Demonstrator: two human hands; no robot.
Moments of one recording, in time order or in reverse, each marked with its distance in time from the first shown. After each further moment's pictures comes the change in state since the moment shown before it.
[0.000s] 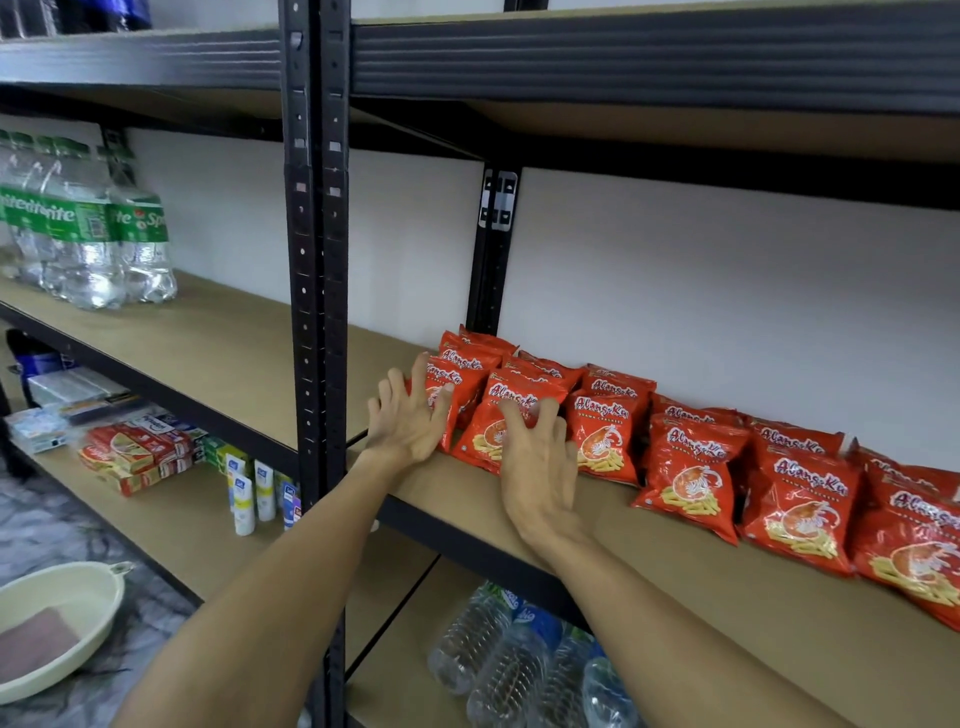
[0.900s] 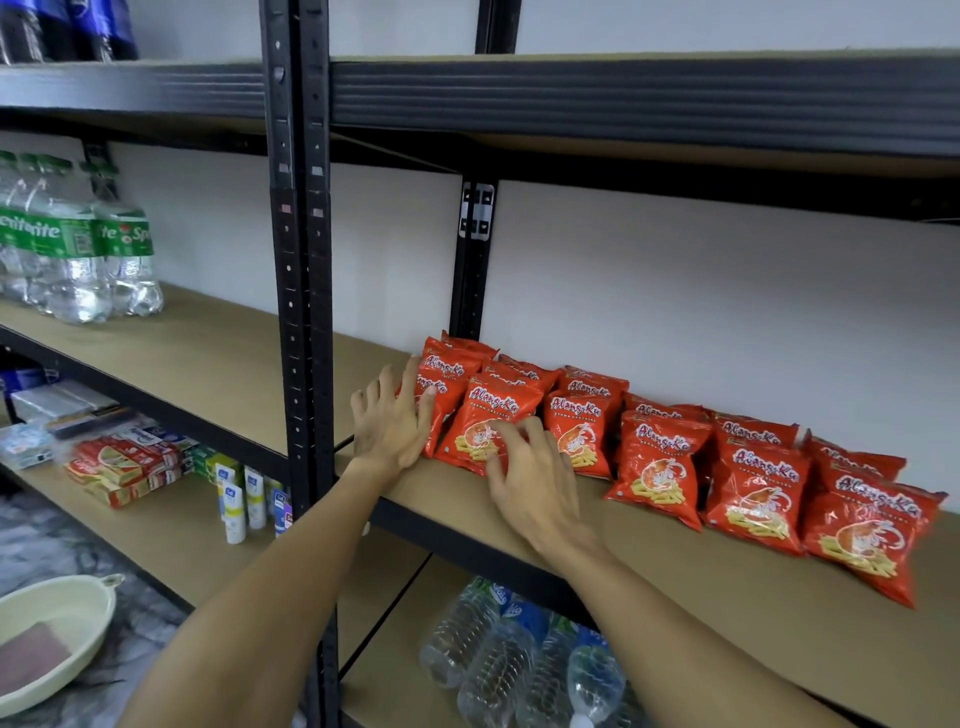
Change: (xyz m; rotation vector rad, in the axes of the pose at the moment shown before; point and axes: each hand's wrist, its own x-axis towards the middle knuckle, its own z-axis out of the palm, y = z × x) left_hand -0.007 0.008 -0.006 0.123 0.110 0.081; right_hand -0.017 0.024 -0.032 0.136 -0.088 -0.109
